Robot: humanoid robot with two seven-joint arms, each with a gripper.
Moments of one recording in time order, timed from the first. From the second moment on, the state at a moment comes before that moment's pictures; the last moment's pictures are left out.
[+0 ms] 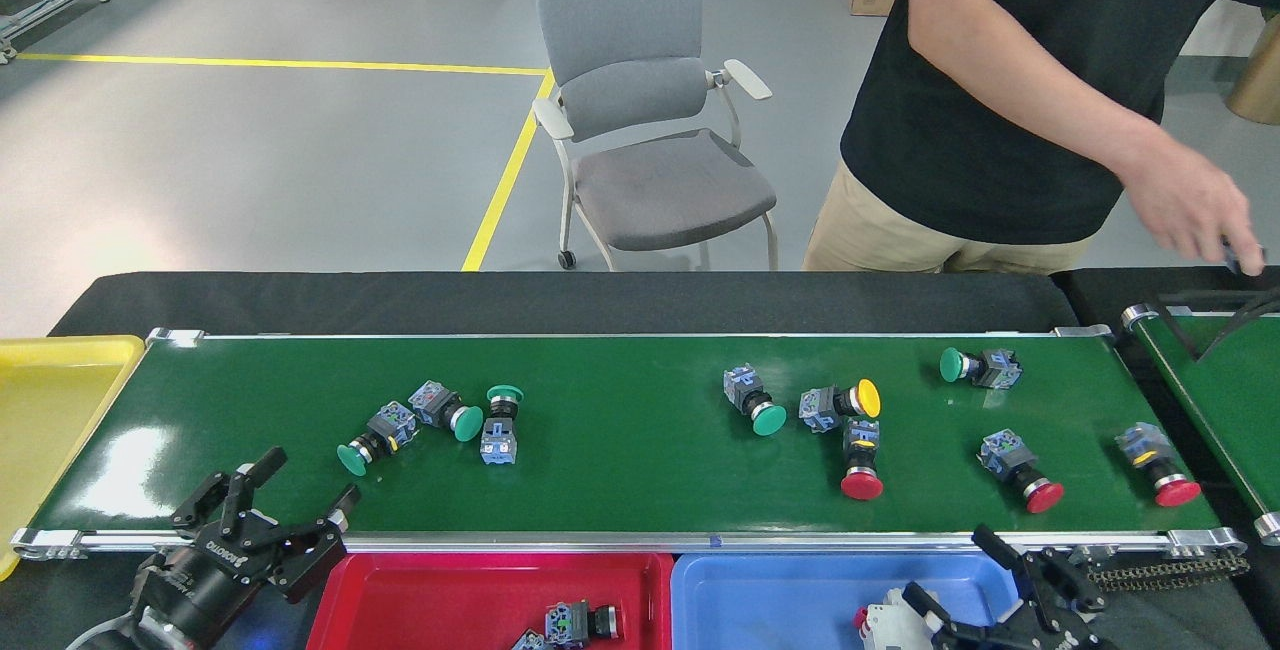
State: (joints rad) left arm -0.12 0.26 0.22 -1.22 -1.51 -0.78 0.12; right arm 0.16 -0.10 -0.22 -1.70 1.18 -0.59 0.10
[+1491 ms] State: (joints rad) left arm 0.25 0.25 0.24 -1.57 -1.49 -0.78 0.18; right arm -0.16 0.12 0.42 -1.34 1.46 0.34 0.12
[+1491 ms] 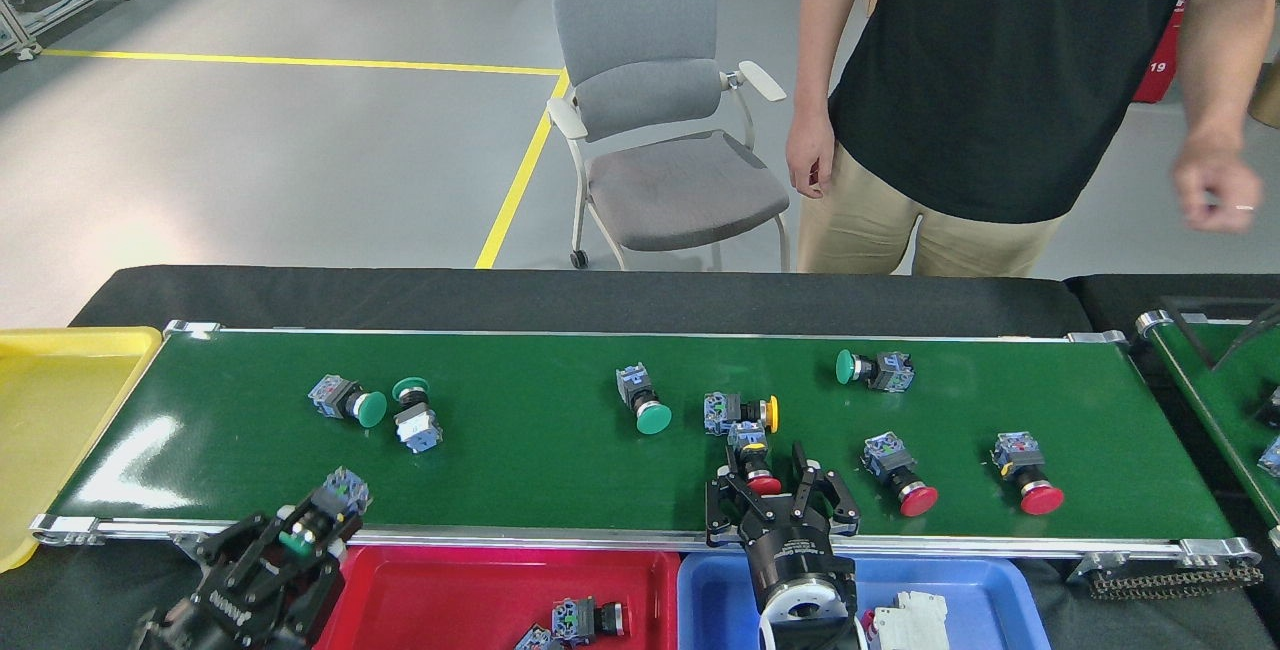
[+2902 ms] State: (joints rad) left arm -0.18 0.12 0.41 -1.22 -1.59 -0.57 0.00; right arm 0.02 0.02 0.37 -1.71 1.46 0.30 0.04
